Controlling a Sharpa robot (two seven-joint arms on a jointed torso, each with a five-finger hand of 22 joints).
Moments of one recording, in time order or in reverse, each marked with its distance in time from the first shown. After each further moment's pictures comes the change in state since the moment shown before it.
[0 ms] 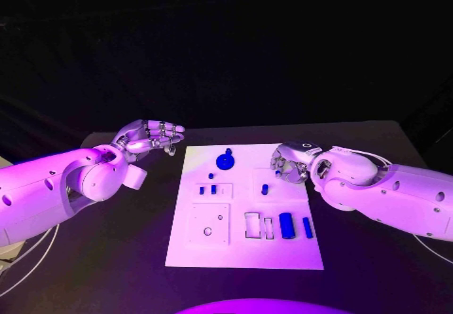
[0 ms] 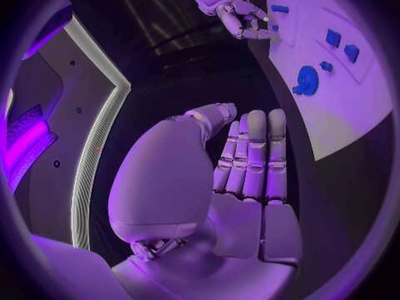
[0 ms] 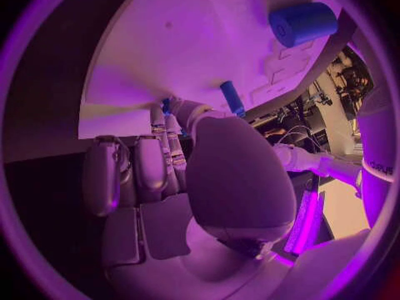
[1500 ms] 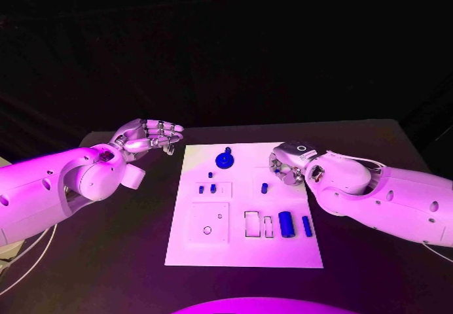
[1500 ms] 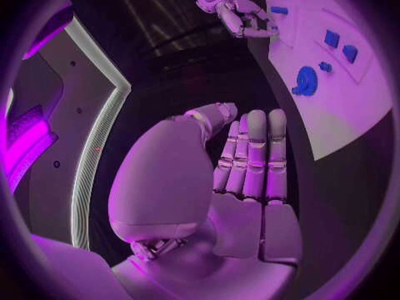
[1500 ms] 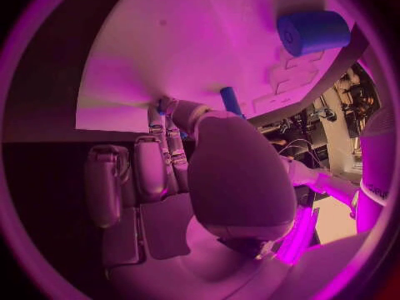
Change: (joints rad) left arm 0.000 -0.003 0.000 0.000 -0.008 0.008 -0.001; left_hand 0.000 0.000 0.000 -0.011 0.000 0.000 0.000 0.000 -0.002 0.000 0.000 0.000 -0.002 0.000 0.000 -0.005 -0.003 0.000 0.000 0.000 0.004 0.003; right arm -0.016 0.003 -0.008 0.046 -0.140 -0.026 -0.096; right_hand -0.011 0.014 0.111 -0.164 -0.002 0.062 -0.012 0.050 0.049 0.048 0.026 -0.014 0.032 -0.004 -0.029 0.032 -0.014 -0.031 0.003 -0.011 0.147 -0.001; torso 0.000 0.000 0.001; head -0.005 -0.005
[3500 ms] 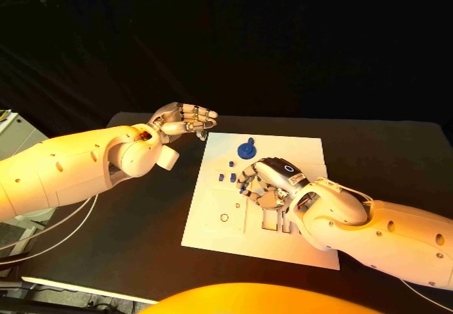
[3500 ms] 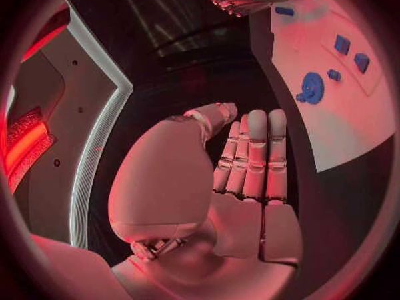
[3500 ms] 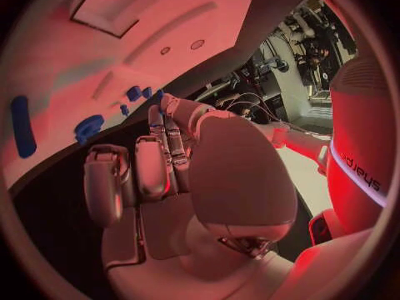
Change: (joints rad) left arm 0.000 0.051 0.000 -0.012 0.004 -0.014 0.004; left_hand 0.000 0.000 0.000 0.000 0.000 -0.007 0.007 -0.004 -0.004 -0.003 0.003 0.004 -0.001 0.004 0.004 0.000 -0.004 0.000 0.000 0.000 0.000 0.003; right arm -0.113 0.113 -0.001 0.144 0.204 -0.246 0.202; right_hand -0.017 -0.005 0.004 -0.009 0.001 0.006 0.001 0.000 0.000 -0.002 -0.002 -0.004 0.000 -0.001 -0.001 -0.001 -0.012 0.000 0.000 0.000 -0.008 0.000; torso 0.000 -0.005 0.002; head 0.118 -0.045
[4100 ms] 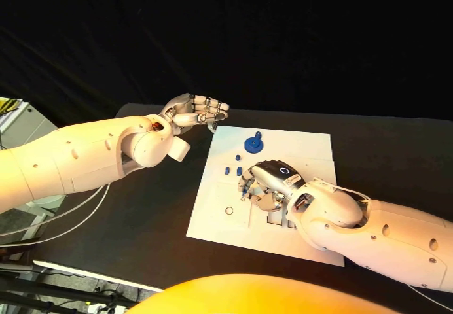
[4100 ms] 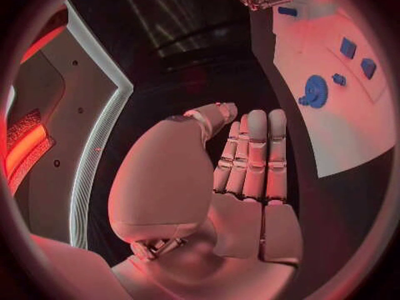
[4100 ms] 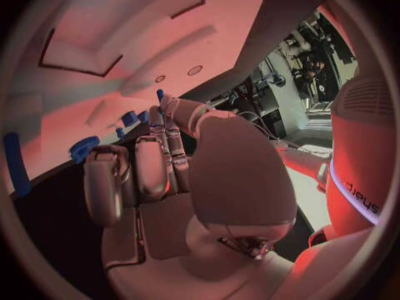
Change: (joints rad) left arm 0.001 0.017 0.000 -0.001 0.003 -0.014 0.001; left_hand 0.000 0.000 0.000 0.000 0.000 0.000 0.000 0.000 0.000 0.000 0.000 0.000 0.000 0.000 0.000 0.000 0.000 0.000 0.000 0.000 0.000 0.000; right arm -0.020 0.049 -0.007 -0.029 -0.093 0.086 -0.050; right_hand 0.002 0.001 0.002 -0.003 0.003 0.000 0.000 0.000 0.001 0.000 0.000 -0.001 0.000 0.000 0.000 0.000 0.000 0.000 0.000 0.000 0.000 0.000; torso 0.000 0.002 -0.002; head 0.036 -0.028
